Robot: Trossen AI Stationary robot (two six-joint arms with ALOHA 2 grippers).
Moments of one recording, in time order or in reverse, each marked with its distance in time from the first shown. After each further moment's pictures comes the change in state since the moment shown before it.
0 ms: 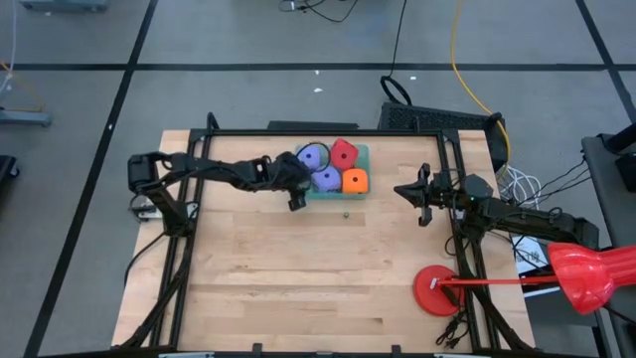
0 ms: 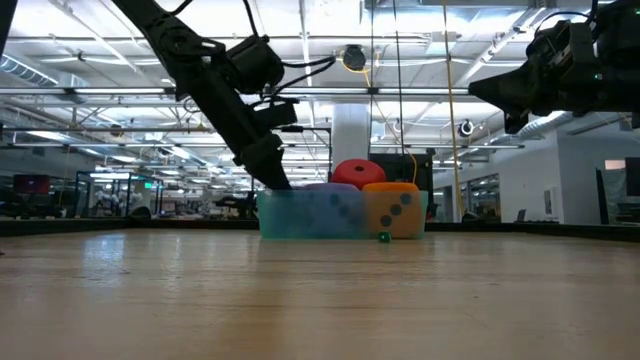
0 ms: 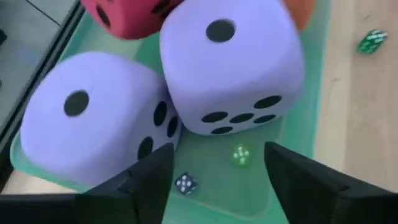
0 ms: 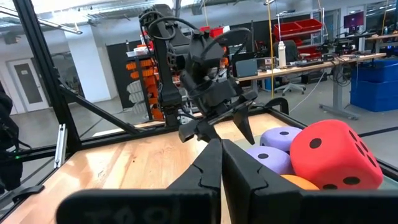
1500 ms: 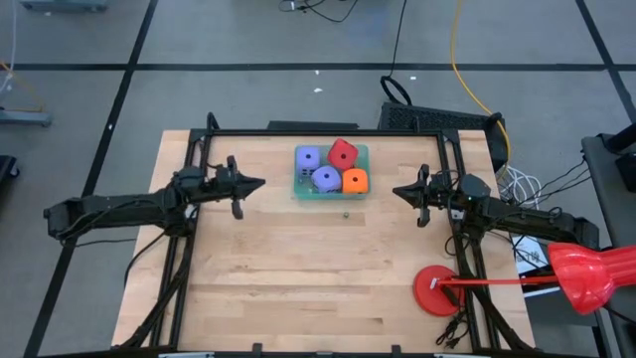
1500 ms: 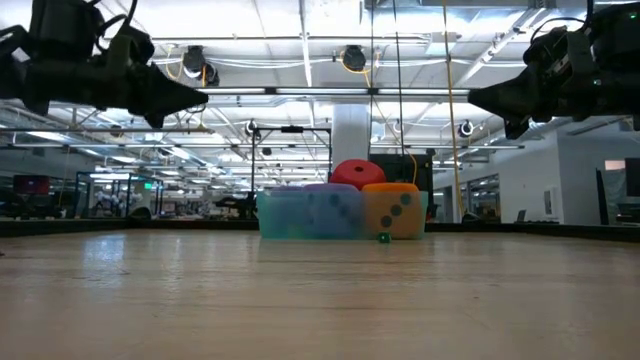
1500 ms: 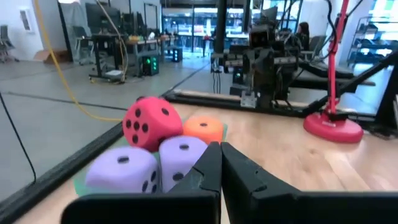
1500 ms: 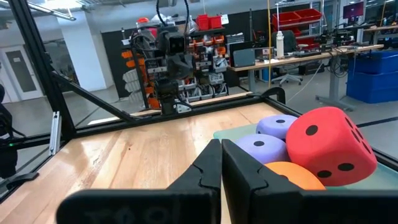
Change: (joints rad) left arm 0.086 -0.993 -0.796 0.624 0.311 -0.167; right arm 0.000 0.008 0.000 -0.042 0.002 -0.025
